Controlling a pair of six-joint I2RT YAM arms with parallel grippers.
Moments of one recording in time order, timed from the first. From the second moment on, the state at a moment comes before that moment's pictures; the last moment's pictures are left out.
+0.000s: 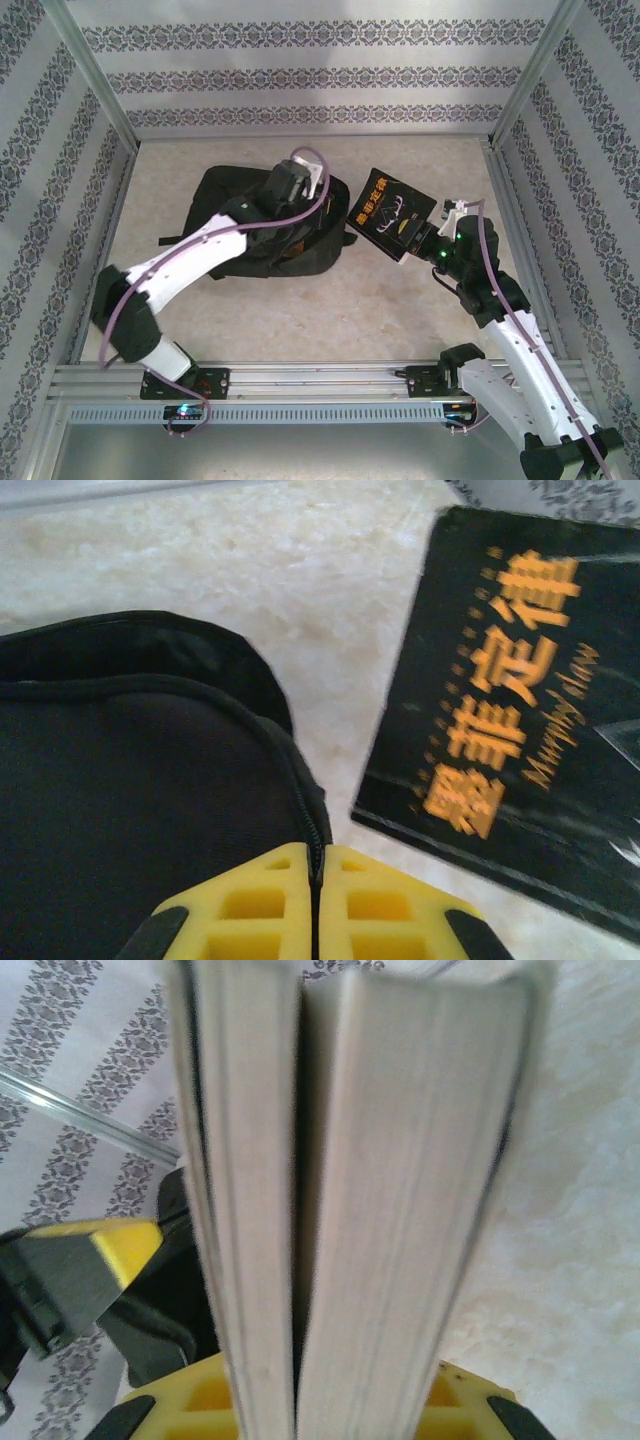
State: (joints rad) left arm -0.69 1.52 1.36 -0.45 -0.01 -0.35; right arm 0.27 0.73 0.74 -0.41 -0.26 0.78
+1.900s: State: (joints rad) left arm -0.65 1.14 1.04 -0.20 0.07 -0.59; right arm 0.56 1.13 0.58 0.09 -0.53 1.28
